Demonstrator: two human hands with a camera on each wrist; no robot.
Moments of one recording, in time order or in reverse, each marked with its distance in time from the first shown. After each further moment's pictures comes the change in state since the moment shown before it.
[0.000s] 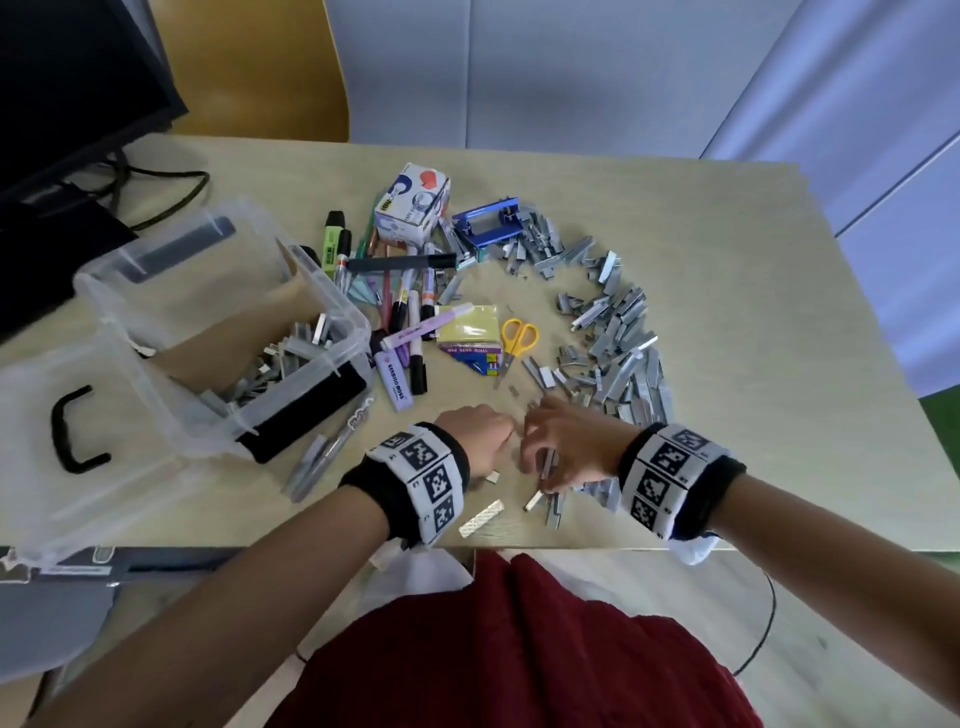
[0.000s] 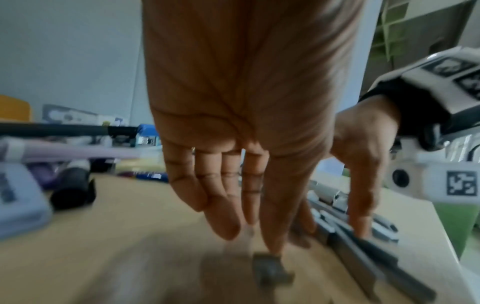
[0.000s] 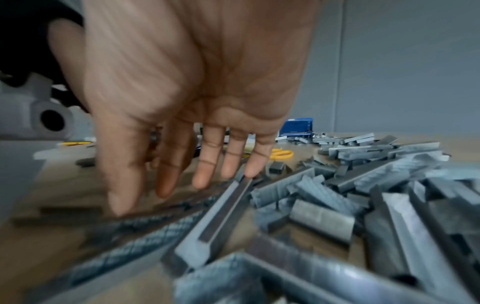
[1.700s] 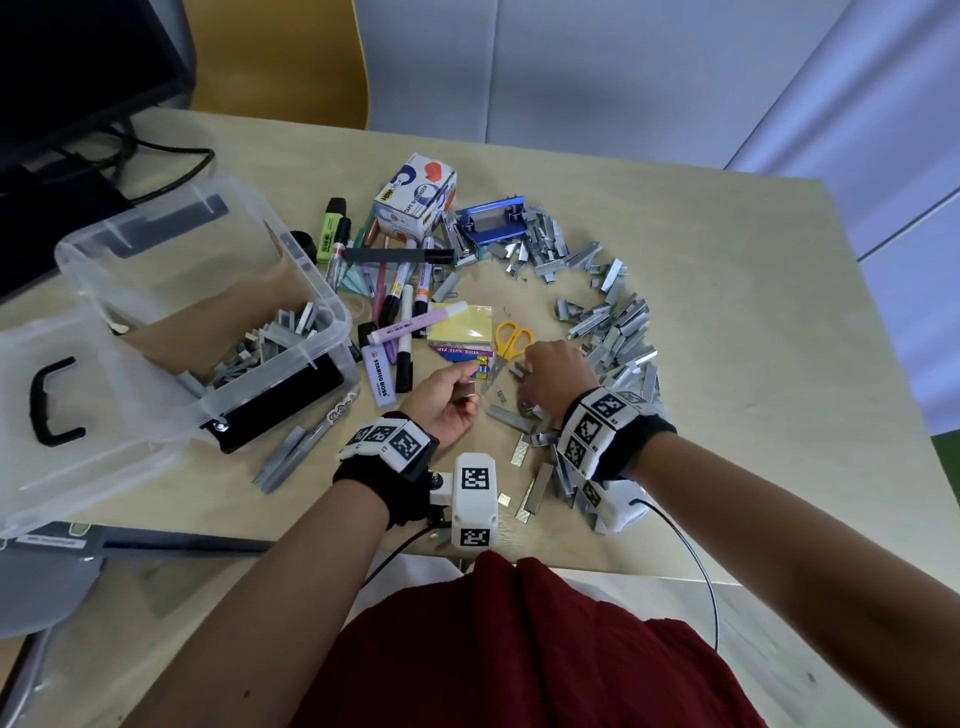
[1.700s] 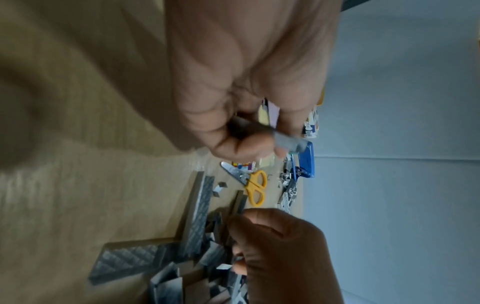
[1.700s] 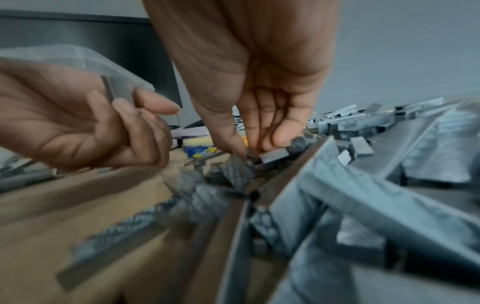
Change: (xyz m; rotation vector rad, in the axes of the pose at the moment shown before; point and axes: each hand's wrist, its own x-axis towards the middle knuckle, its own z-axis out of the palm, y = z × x) left_hand 0.040 -0.017 0.001 -2.232 0.281 -0.437; right_hand 0.055 0.035 -0.021 0.192 0.356 0.527
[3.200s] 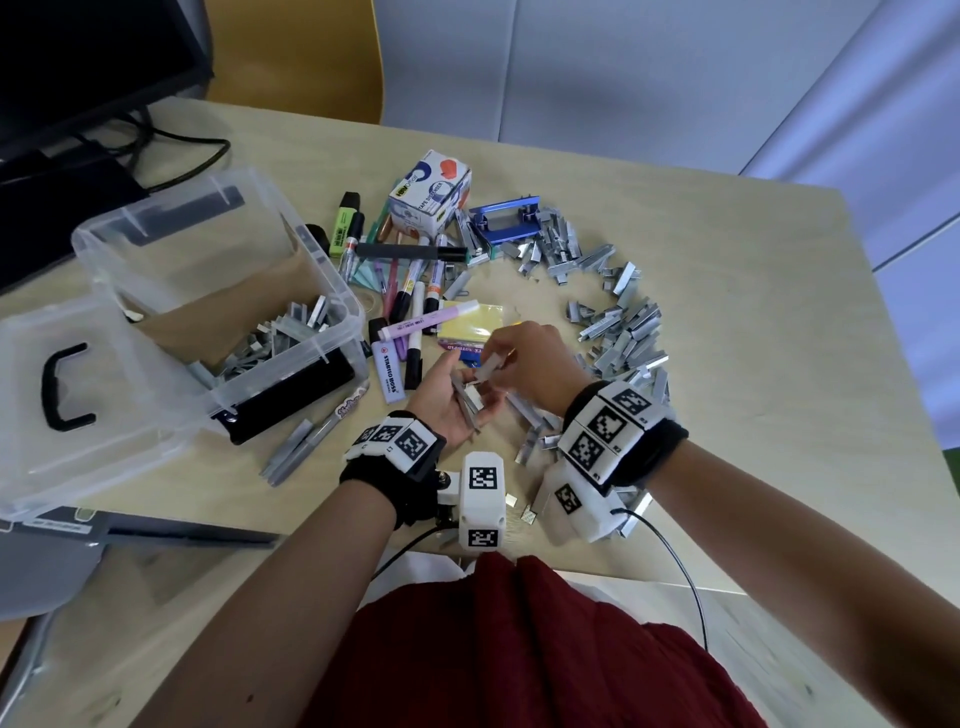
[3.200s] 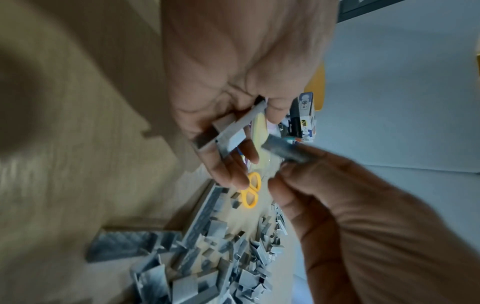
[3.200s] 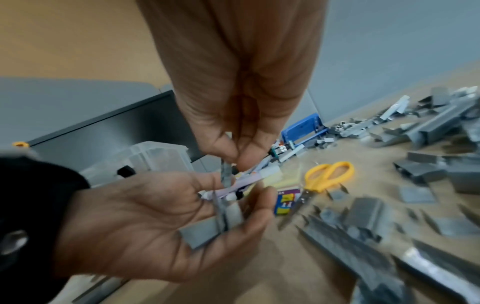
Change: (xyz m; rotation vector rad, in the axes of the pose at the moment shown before) left_hand -0.004 0.000 -0.001 -0.198 -0.067 -0.001; right_hand -0.018 -0.041 -0.030 0.351 0.011 -0.192
